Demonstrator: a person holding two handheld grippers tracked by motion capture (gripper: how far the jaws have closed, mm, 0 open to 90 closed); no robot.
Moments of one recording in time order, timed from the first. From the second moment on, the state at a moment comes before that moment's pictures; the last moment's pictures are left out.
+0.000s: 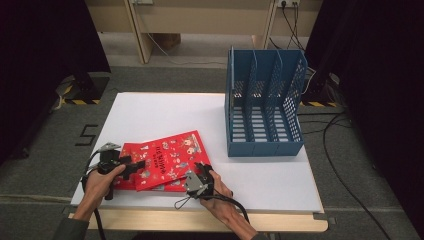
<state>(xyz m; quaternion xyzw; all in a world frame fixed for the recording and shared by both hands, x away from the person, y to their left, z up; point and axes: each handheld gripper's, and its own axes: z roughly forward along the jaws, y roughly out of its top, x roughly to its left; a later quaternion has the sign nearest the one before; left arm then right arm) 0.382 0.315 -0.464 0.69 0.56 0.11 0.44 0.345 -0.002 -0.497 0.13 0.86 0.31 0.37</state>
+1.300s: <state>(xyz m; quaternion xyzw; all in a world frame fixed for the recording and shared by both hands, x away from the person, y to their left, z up) 0.382 0.249 -0.398 0.67 0.53 0.06 0.52 0.340 0.011 -0.475 0.18 0.80 0.43 0.38</state>
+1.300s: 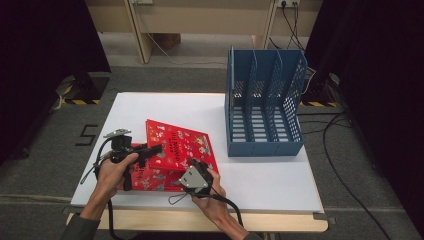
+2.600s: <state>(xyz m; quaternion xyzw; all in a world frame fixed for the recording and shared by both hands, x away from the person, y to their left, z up) 0.380 0.272 -0.401 0.70 0.49 0.11 0.51 0.362 -0.016 -0.426 0.25 0.74 0.47 0.41</state>
